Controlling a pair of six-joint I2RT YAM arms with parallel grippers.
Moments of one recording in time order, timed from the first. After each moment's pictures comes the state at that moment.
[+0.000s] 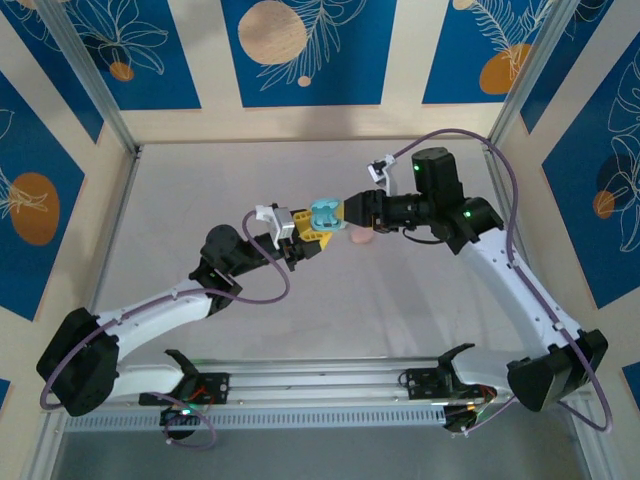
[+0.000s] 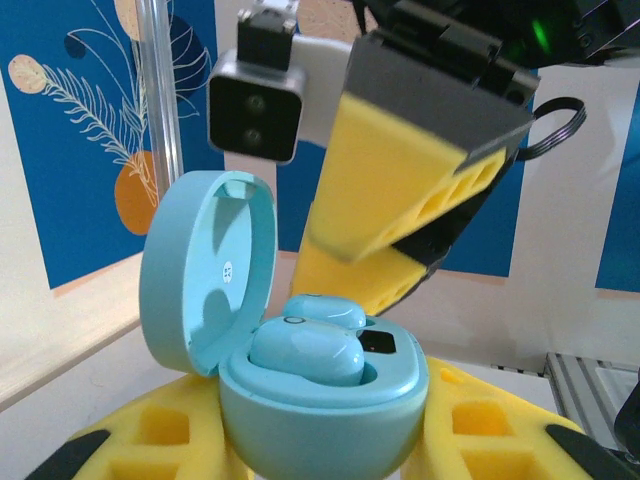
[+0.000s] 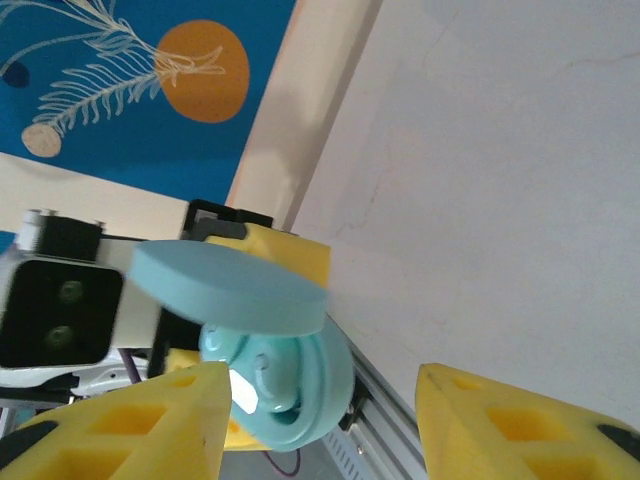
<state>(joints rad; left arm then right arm) -0.73 1.22 0.65 0.79 0.47 -0.09 0.42 1.21 1.31 -0.68 -0.79 0.61</state>
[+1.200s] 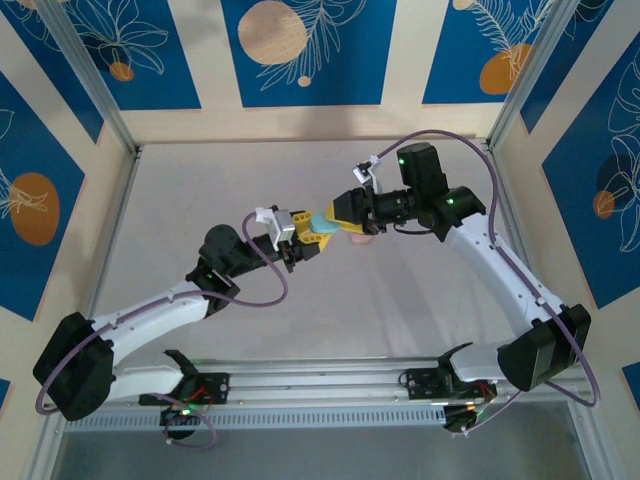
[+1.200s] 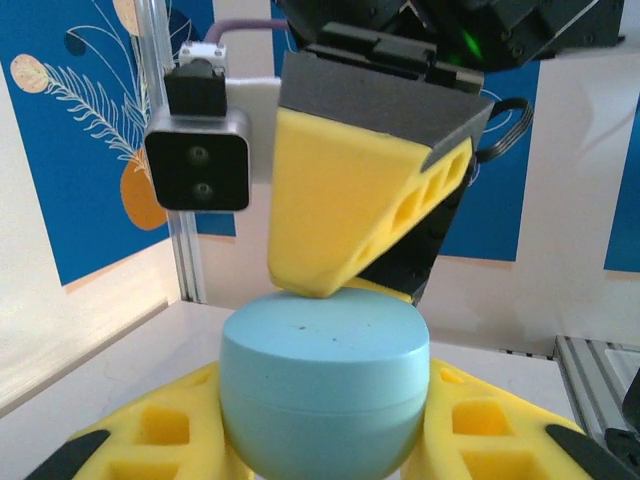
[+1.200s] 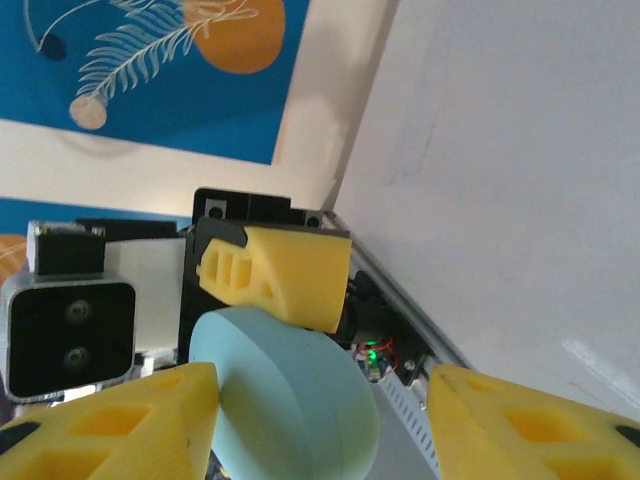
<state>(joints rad) -0.73 1.19 0.65 0.73 0.46 -0.05 0.43 1.33 1.33 -0.66 -0.99 0.68</state>
